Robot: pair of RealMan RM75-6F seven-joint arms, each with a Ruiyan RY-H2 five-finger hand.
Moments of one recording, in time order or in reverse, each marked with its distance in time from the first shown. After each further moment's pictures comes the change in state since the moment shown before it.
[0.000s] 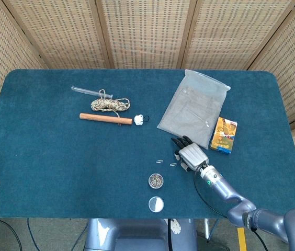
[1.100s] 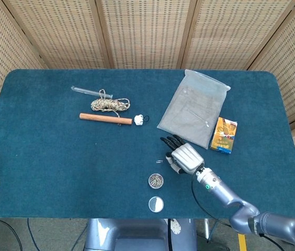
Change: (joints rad) left arm -0.001 -0.001 0.004 0.001 0.011 -0.001 0.000; right arm 0.001 0.129 0.013 -0.288 -0.093 0.115 0.034
